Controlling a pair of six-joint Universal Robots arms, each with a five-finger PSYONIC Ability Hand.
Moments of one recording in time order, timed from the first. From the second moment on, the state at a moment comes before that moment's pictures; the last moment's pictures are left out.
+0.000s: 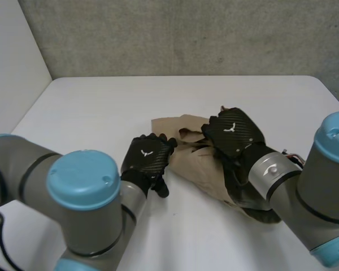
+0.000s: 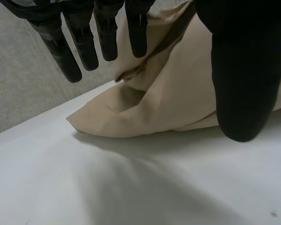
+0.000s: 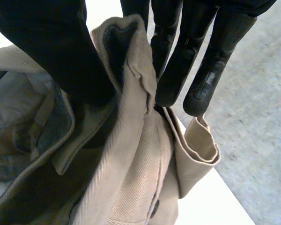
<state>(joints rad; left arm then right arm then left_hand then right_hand) 3.92 -2.03 -1.58 3.37 -1.77 3.20 2.08 -1.32 1.69 -0.21 1.37 2.59 0.32 0.32 0.32 0.32 0.15 0.96 1.15 1.18 1.19 0.96</state>
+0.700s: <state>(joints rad) 4.01 -2.49 -1.14 3.51 -1.74 3.41 1.95 -1.53 1.72 0.07 1.33 2.65 1.10 1.06 1.06 1.06 0.87 1.00 1.18 1.18 1.19 0.99</state>
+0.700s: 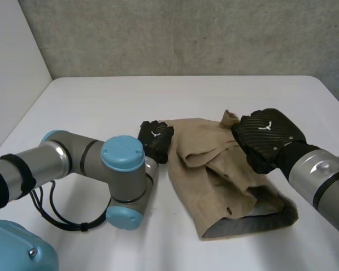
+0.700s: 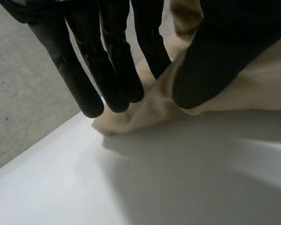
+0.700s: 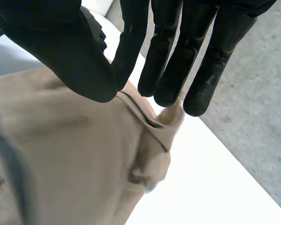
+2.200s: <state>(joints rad) 4.00 -1.73 -1.76 3.36 -1.65 3.26 1.93 -1.25 1.50 -0.12 1.66 2.67 1.14 1.20 1.19 1.20 0.96 0.20 0.22 0.21 0.23 0.07</state>
